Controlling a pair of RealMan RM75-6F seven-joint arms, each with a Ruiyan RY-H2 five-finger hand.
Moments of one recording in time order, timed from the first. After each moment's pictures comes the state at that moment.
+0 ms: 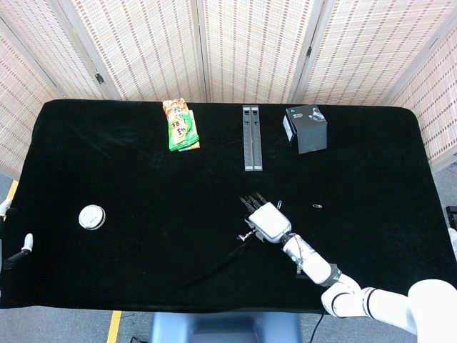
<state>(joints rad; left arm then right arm) -0.12 -1.25 -0.11 -1.37 1.34 1.54 -0.21 0.71 -1.68 0.12 -1.25 -1.45 0.84 -0.33</state>
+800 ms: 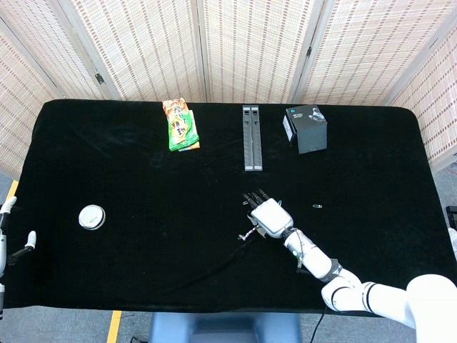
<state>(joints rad) -0.13 -1.26 -0.15 -1.36 1.32 1.48 -0.18 0.75 -1.67 0.11 -1.23 -1.38 0.81 -0.31</state>
